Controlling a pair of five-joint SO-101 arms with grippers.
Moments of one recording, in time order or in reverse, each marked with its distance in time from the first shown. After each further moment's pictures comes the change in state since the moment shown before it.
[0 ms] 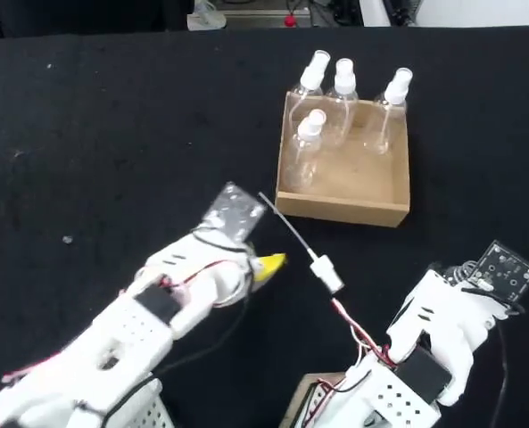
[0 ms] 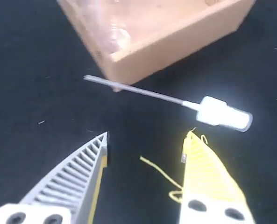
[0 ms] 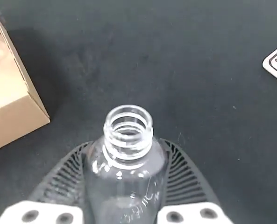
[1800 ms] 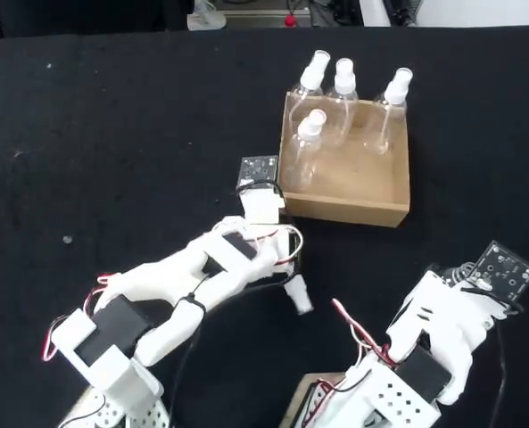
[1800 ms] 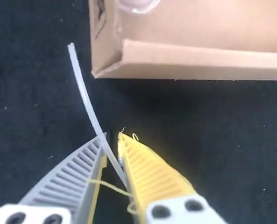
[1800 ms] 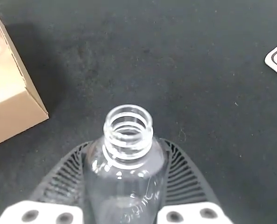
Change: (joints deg) left arm 1.9 49.2 -31.9 2.8 37.9; right arm 0.0 0.0 1.0 0.0 0.0
